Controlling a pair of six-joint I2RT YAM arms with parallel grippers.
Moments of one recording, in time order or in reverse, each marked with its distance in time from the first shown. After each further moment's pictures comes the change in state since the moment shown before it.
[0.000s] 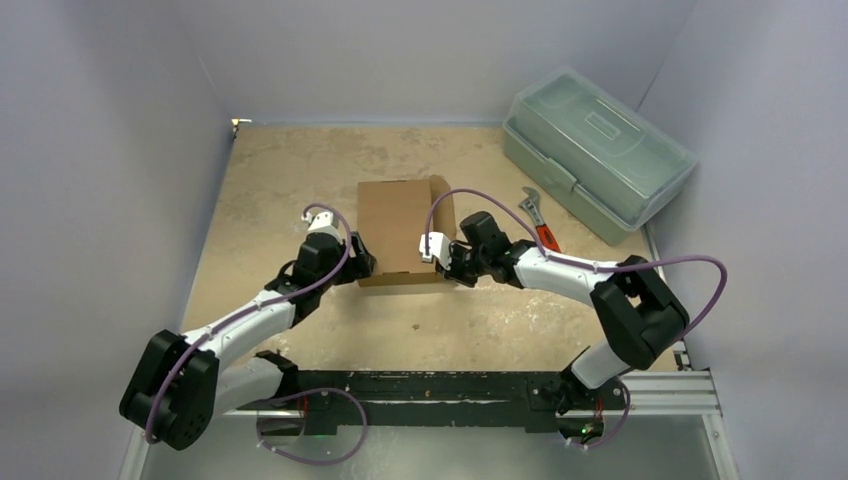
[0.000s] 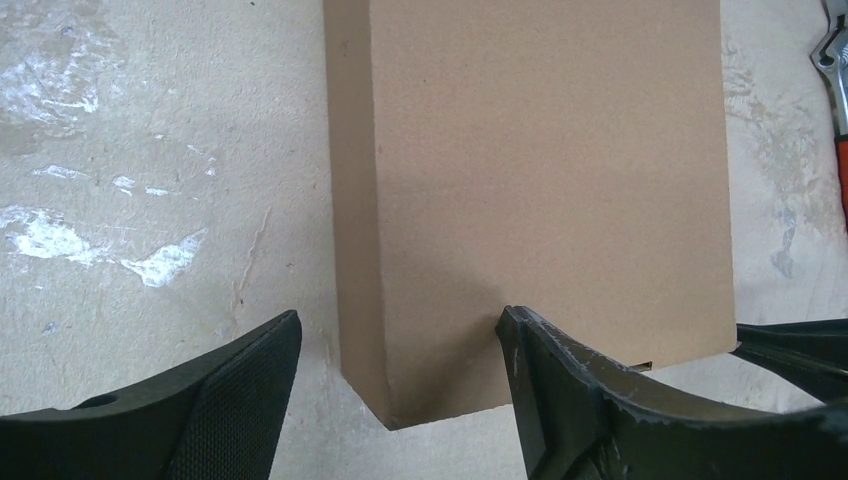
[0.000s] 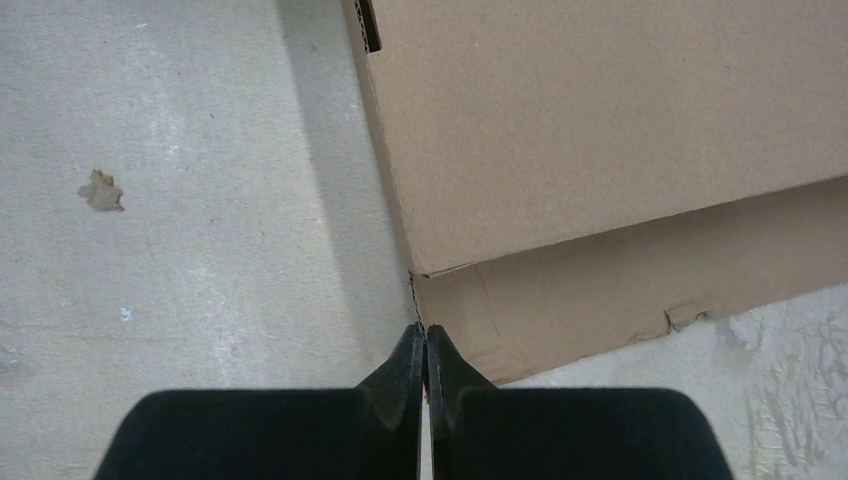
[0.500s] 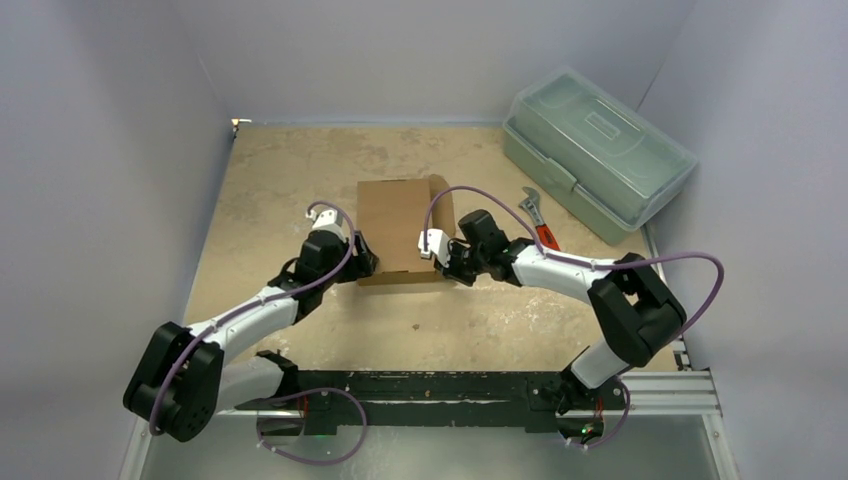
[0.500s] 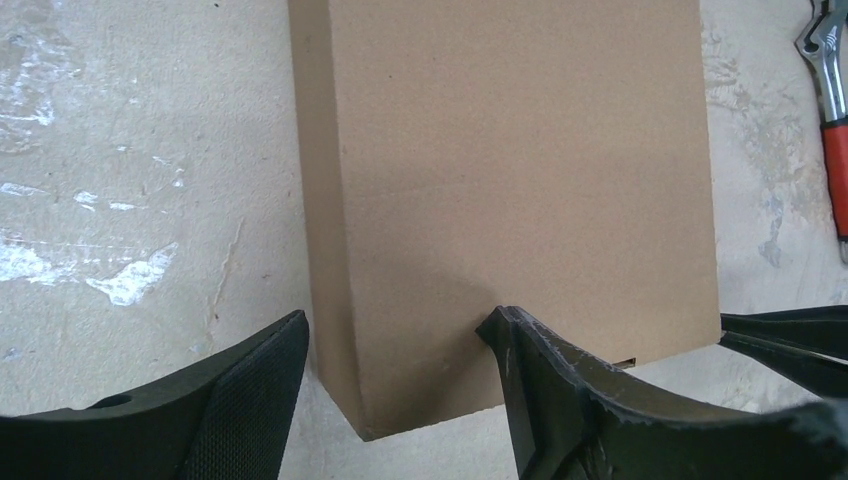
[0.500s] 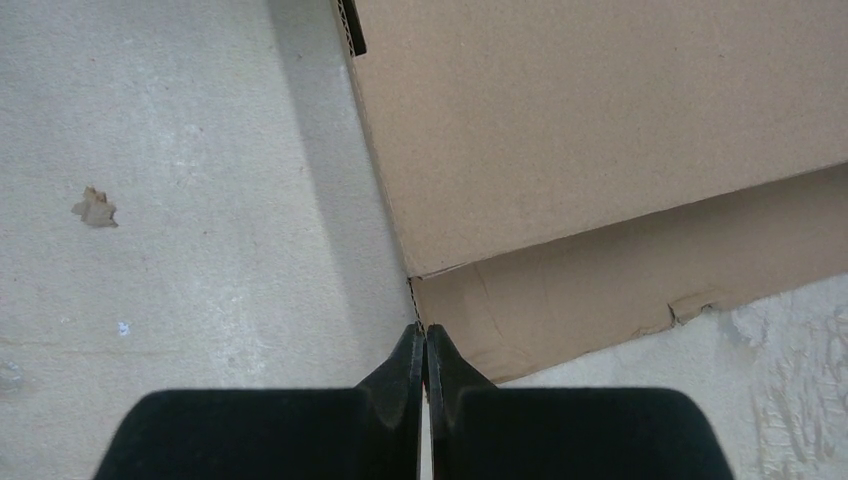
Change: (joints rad) left arm 0.000 0.038 0.012 0.031 0.032 0.013; right arm 0.000 0.016 0.019 -0.004 0.011 0.041
